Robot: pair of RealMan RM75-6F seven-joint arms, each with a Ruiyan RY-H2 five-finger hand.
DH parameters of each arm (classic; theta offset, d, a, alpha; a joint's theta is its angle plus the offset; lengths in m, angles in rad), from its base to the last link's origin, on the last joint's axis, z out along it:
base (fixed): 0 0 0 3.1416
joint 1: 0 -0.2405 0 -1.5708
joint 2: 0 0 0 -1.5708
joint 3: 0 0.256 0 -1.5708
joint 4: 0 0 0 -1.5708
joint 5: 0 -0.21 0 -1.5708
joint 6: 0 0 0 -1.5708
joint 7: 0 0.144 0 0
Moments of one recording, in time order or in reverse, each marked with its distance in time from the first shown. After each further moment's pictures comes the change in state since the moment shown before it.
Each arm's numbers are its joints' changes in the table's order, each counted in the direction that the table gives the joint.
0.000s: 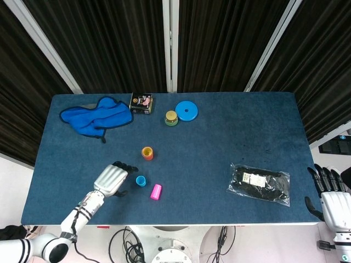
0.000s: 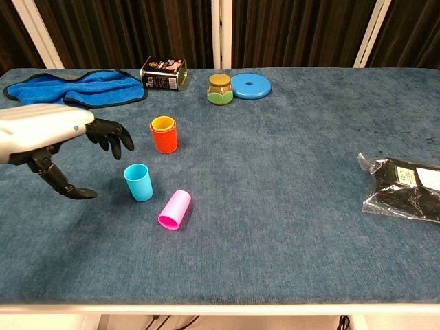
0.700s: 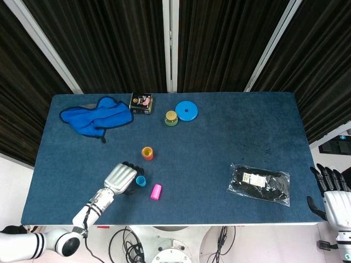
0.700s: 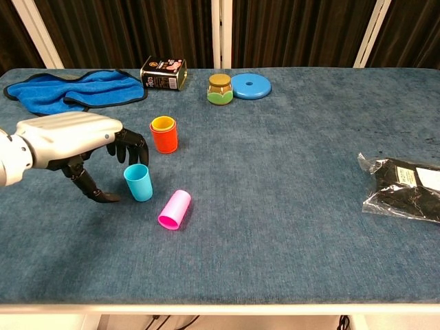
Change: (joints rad) left arm 0.043 0.094 -0.025 0.076 0.036 0.031 0.045; right arm -0.004 -0.004 0.003 0.025 -0.017 0.017 0.040
